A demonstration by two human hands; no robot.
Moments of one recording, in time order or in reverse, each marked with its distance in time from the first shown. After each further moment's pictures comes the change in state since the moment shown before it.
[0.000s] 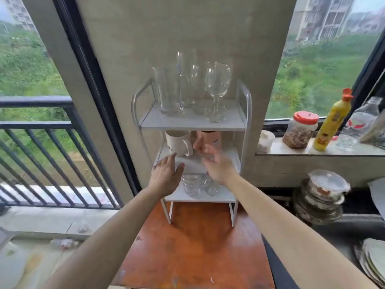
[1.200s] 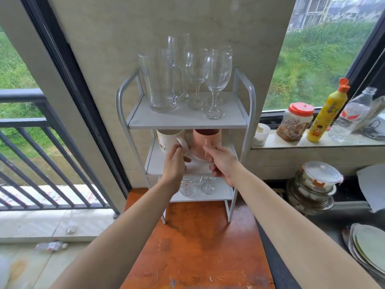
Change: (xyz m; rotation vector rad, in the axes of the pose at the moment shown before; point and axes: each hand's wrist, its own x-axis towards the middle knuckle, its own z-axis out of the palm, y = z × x) left_hand 0.029 0.047 0.011 -1.101 0.062 -0.218; right_hand 0.023 0.005 -0.010 0.484 0.025 0.398
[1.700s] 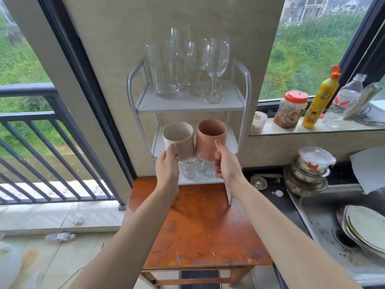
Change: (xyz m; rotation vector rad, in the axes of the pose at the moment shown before) left_hand -0.070 -0.007 -0.028 -0.118 0.225 -0.112; right_hand -0.074 0.040 0.012 0.171 0.144 -0.058
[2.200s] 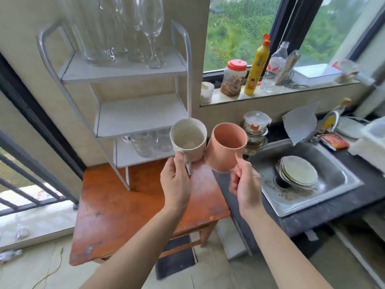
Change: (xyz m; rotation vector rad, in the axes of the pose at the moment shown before) left_hand -0.127 -0.081 0.048 0.040 -0.239 0.245; right_hand -0.139 0.062 -0.114 0.101 0.430 -0.189
